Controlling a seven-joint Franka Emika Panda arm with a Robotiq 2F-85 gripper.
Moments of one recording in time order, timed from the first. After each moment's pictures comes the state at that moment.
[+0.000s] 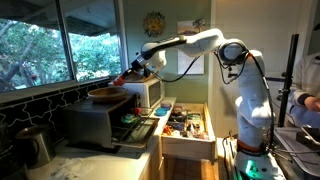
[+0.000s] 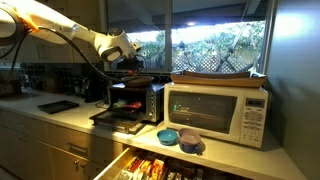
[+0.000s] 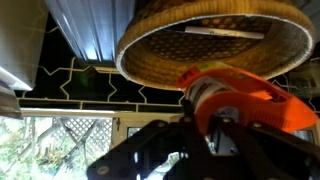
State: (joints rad) arm 0.18 0.12 -0.17 -1.72 0.71 2.71 -0.86
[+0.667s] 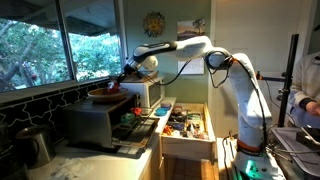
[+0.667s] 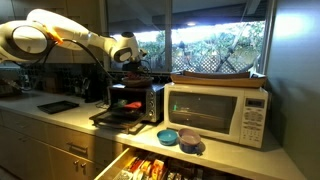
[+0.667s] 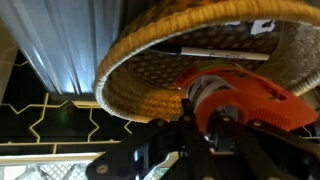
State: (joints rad) arm 0.02 0.32 -0.03 -1.44 0.54 2.45 -0.69
